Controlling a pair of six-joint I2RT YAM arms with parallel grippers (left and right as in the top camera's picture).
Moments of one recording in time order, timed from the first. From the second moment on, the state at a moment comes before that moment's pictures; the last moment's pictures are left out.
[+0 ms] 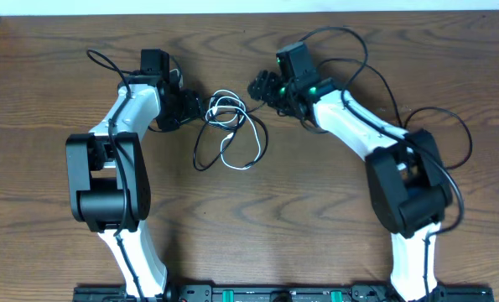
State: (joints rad) left arm 0.01 2.06 1.42 -0.66 0.26 -0.33; right arm 0.48 2.14 1.54 -0.26 -0.25 0.88
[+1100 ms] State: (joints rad) left arm -0.04 2.08 1.42 -0.63 0.14 -0.33; right arm 0.51 2.28 1.54 -0.04 -0.30 0.90
